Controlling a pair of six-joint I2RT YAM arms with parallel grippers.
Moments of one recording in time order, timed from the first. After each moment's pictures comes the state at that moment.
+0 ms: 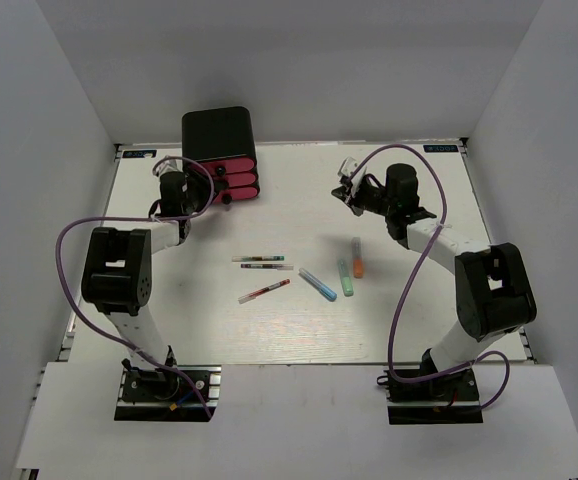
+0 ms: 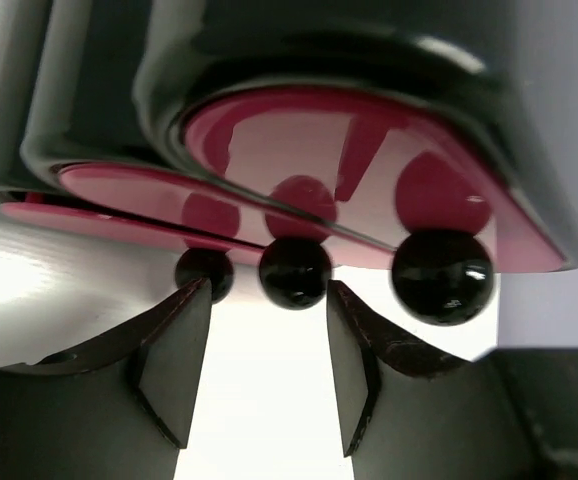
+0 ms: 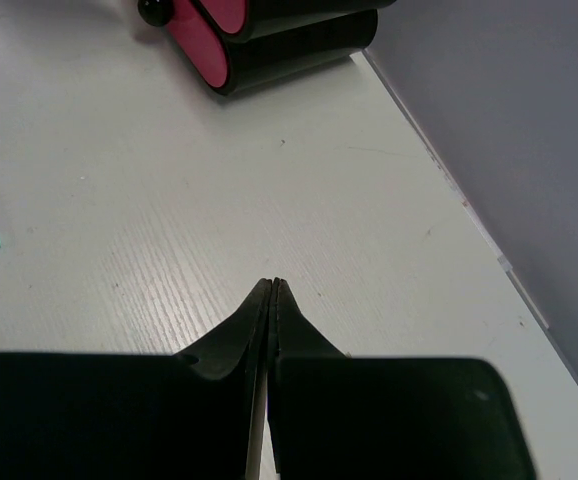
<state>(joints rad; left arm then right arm) -0.08 1.81 0.96 0.47 0.13 -0.88 0.31 1.62 0.97 0.38 -0.66 -0.56</state>
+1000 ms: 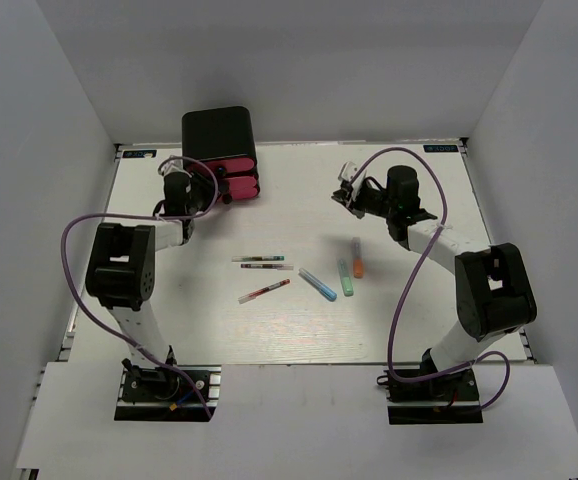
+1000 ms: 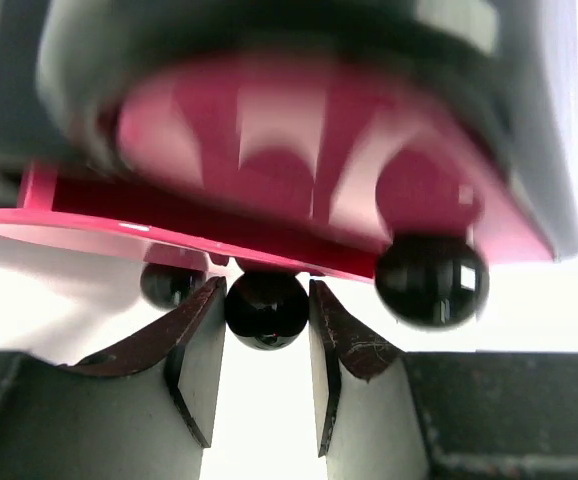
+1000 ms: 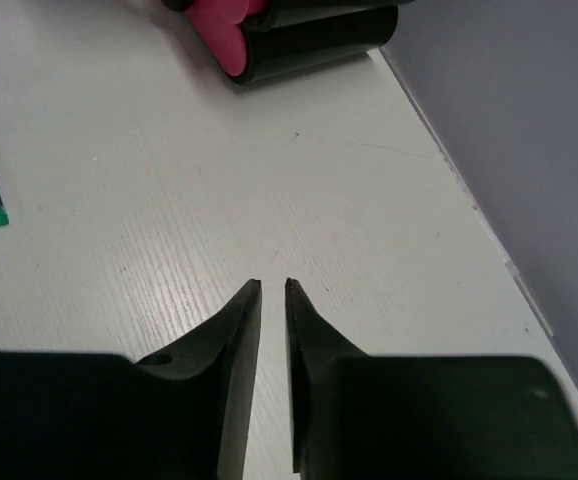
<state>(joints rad) -0.09 1.87 0.98 0.54 0.17 -0.91 0.30 1.62 0.95 0.37 -0.69 -0.59</state>
